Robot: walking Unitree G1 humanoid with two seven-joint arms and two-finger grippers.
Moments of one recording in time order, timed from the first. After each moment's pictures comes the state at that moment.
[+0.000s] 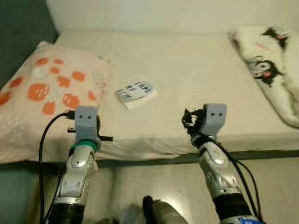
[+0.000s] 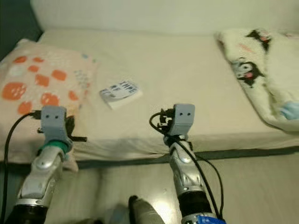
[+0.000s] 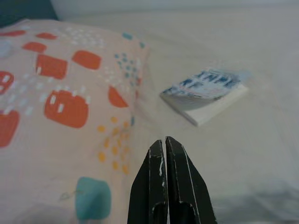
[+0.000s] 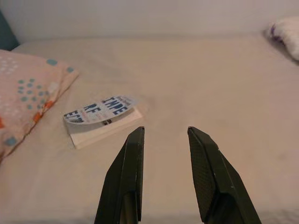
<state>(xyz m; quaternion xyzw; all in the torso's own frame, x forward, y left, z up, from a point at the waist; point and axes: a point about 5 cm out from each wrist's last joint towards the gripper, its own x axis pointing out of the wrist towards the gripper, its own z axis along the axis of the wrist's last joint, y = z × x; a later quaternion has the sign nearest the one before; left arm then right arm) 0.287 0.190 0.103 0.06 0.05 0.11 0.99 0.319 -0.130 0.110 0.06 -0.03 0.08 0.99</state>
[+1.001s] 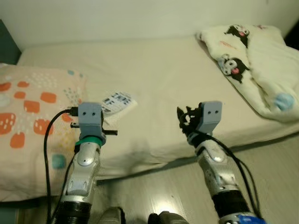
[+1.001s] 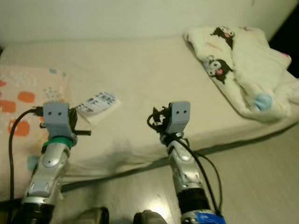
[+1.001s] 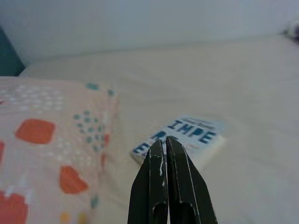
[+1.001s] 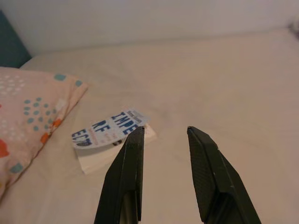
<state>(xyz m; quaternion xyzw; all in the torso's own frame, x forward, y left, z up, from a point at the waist) 0.300 0.167 0.127 0.05 -0.01 0.08 1.00 0.319 -0.114 0.111 0.08 -0.03 0.14 0.99</state>
